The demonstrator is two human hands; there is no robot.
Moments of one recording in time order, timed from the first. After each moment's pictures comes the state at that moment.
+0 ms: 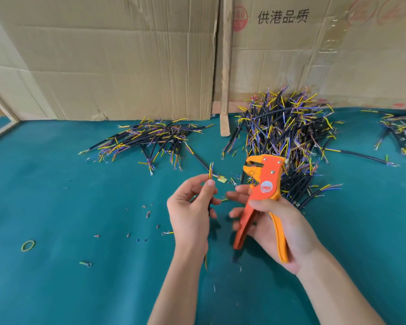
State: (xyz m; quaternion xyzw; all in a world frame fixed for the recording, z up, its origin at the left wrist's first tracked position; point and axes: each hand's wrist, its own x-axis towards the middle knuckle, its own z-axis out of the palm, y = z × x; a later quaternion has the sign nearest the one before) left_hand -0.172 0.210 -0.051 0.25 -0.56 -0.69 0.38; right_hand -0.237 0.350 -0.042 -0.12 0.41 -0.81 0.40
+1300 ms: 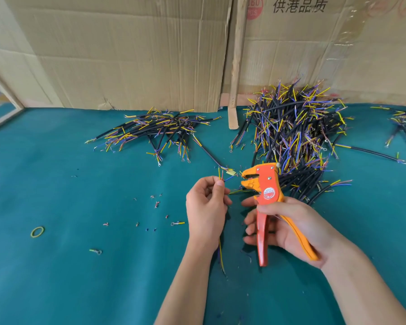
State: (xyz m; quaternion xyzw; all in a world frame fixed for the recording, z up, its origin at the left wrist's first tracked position) left_hand -0.175 0.210 -0.073 0.28 -0.60 -0.67 0.33; right_hand -0.242 0.362 -0.040 -0.10 0.51 -0.71 0.48
